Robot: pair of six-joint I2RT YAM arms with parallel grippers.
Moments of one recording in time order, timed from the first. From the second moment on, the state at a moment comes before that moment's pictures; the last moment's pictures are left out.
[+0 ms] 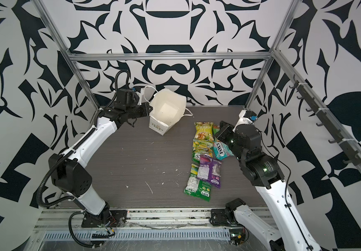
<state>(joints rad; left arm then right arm) -0.37 1.68 1.64 -0.51 0.28 -0.44 0.38 0.86 1.23 -0.75 0.20 0.79</state>
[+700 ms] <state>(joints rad) -0.26 1.68 1.53 -0.49 0.51 -0.66 0.33 1.37 1.14 -0.46 -0.18 0.65</state>
